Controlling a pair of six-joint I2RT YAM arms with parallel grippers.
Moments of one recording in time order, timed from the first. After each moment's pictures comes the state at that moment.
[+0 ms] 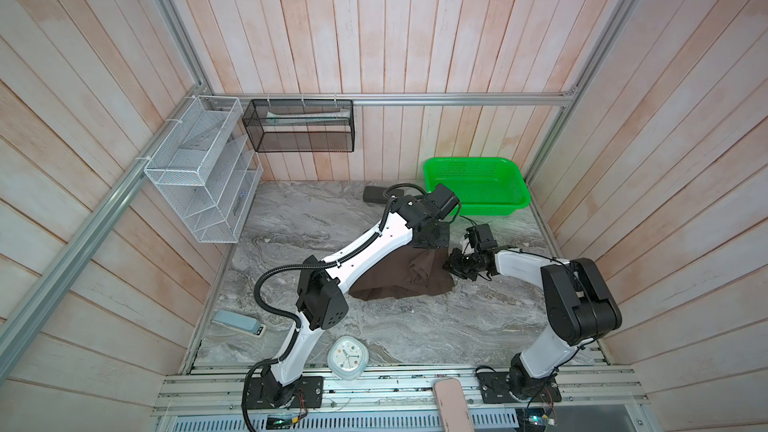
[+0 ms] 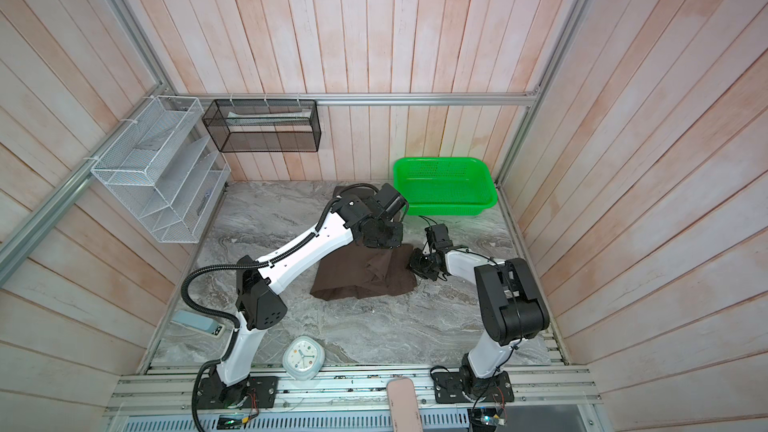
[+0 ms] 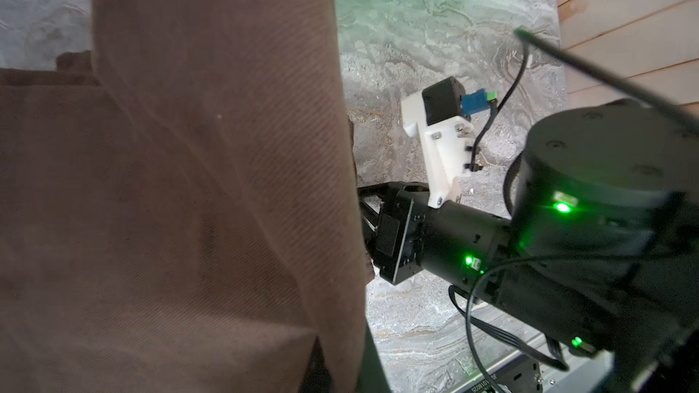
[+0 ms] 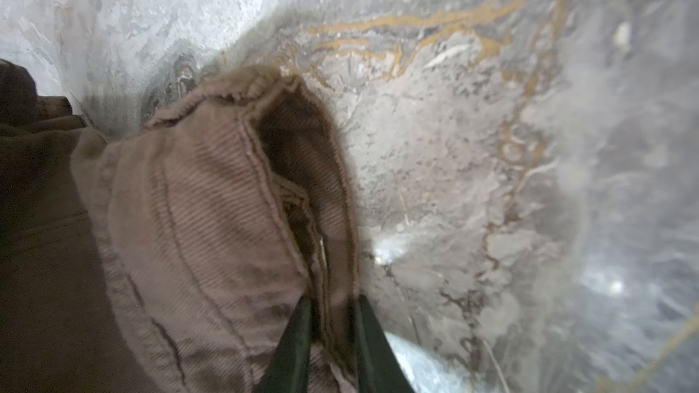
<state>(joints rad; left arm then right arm) -0.89 2.20 2.28 -1.14 0.00 -0.68 0.26 1.68 0.84 -0.25 -0.35 0.68</state>
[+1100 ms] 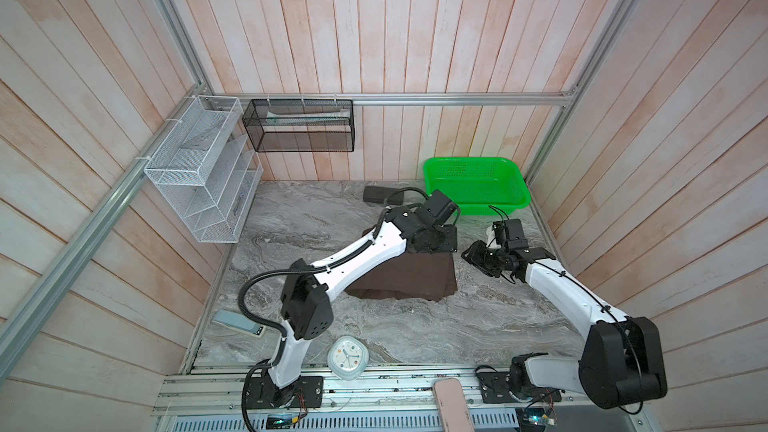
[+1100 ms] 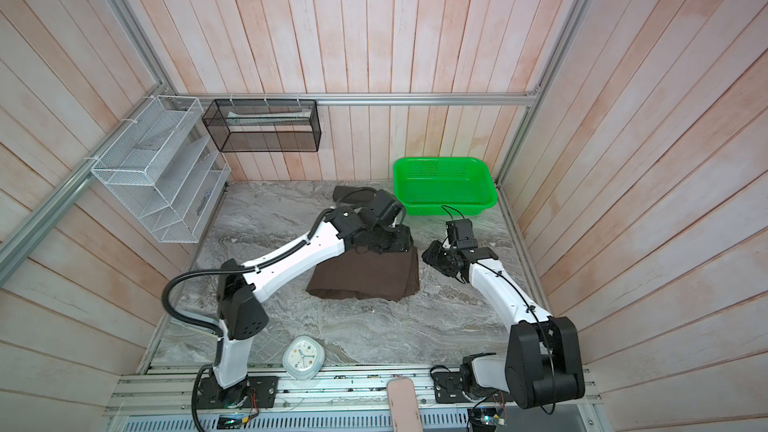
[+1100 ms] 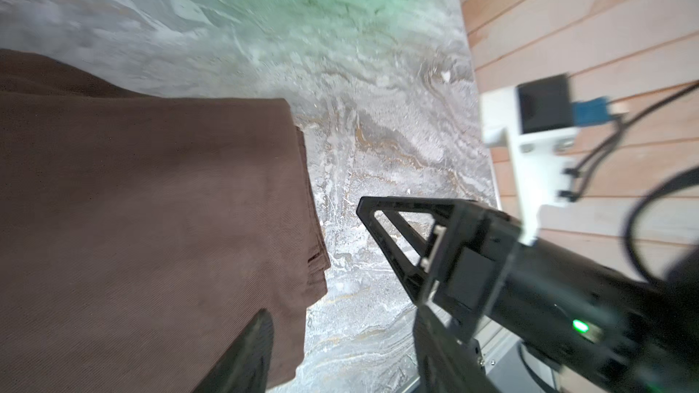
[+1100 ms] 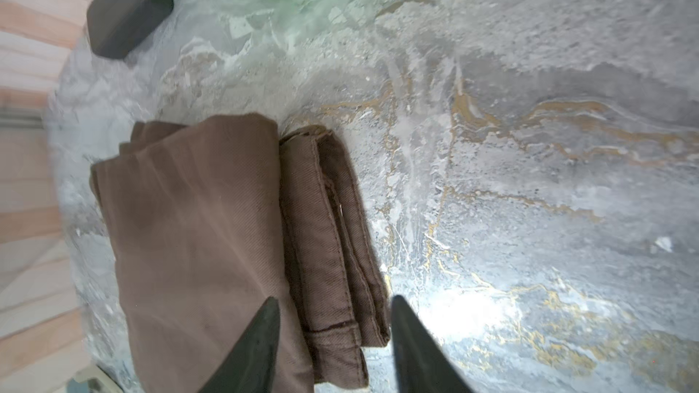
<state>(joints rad) -0.88 1.93 1.93 -0.85 0.07 -0.71 0.21 1.32 0.85 -0.50 -0.23 0.69</state>
